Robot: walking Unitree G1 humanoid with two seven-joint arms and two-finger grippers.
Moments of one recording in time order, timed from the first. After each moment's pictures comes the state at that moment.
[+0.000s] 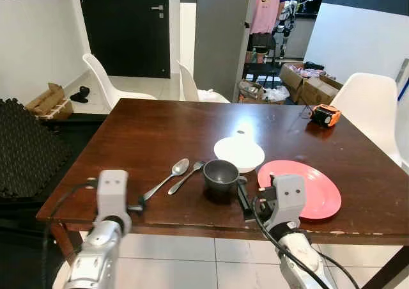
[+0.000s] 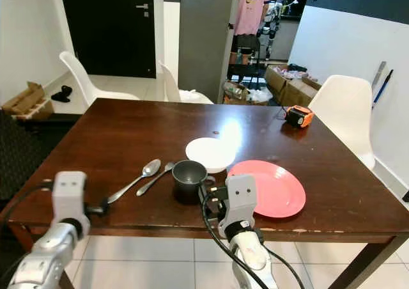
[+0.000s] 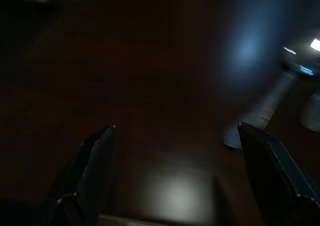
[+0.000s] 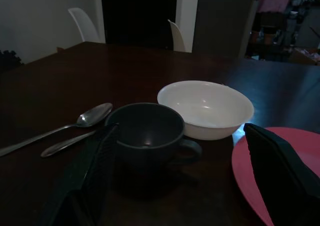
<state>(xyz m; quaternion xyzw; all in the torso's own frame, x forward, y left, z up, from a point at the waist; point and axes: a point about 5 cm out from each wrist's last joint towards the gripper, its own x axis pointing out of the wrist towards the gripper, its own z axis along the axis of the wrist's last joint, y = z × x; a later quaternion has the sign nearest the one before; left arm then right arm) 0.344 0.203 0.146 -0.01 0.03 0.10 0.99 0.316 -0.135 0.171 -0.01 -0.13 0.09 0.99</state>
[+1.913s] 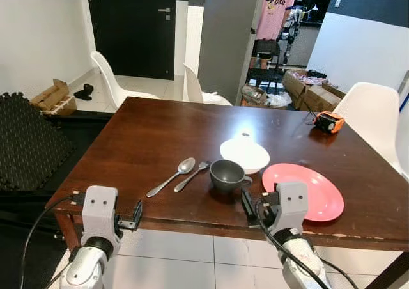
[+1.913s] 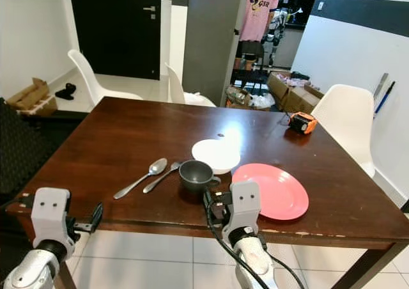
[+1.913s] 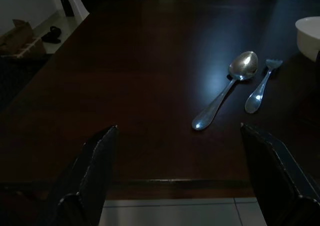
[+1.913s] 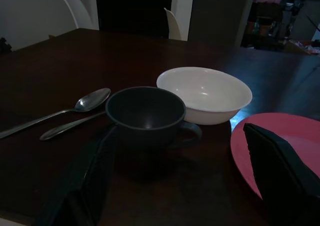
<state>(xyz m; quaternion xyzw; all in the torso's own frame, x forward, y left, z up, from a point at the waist) 0.298 0.188 0.148 0.03 -0.04 -0.01 1.00 0.318 -0.145 0.155 -0.01 -0.11 0.07 0.99</state>
